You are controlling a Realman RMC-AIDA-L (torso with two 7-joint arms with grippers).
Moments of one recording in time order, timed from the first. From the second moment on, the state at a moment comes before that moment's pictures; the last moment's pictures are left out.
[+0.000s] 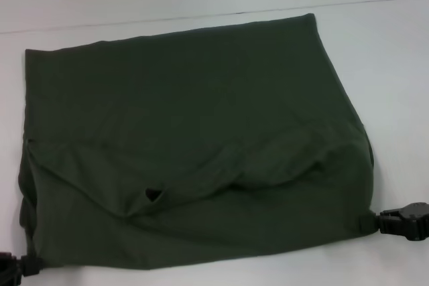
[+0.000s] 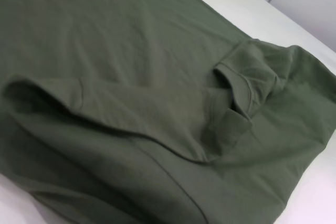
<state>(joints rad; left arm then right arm) -0.20 -2.08 -2.52 -0.98 -0.87 1.76 -1.63 0.32 1.93 -0.60 -0.52 -2.22 -1.66 1.75</state>
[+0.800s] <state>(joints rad) -0.27 -2.07 -2.68 -0.96 -0.86 1.86 -1.56 0.37 1.93 -0.49 -0.55 -2.21 -1.74 1.73</state>
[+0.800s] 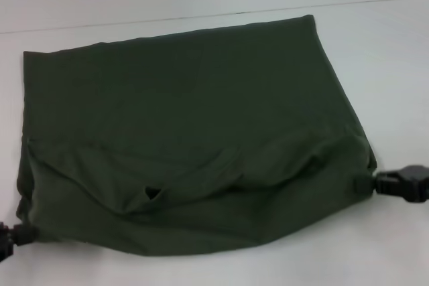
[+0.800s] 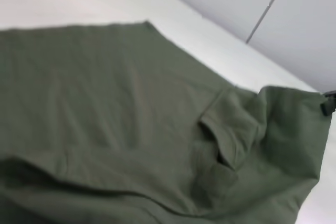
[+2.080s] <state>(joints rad) -0.23 -2.04 -2.87 -1.00 -0.98 2.01 -1.48 0.38 1.93 -0.36 -0.62 -2.05 -1.94 1.68</state>
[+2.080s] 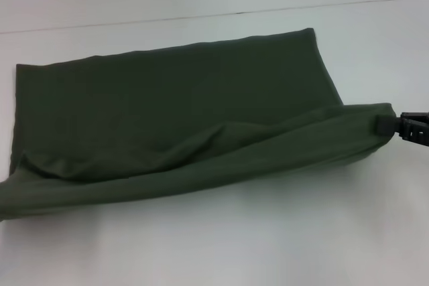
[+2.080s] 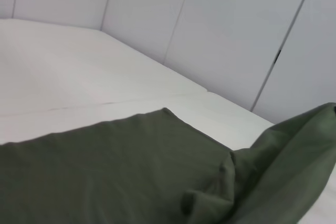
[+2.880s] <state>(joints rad) -0.30 -2.04 -2.86 -1.00 -1.04 2.00 -1.48 0.39 1.94 -0.32 -0.61 -2.02 -1.87 1.70</state>
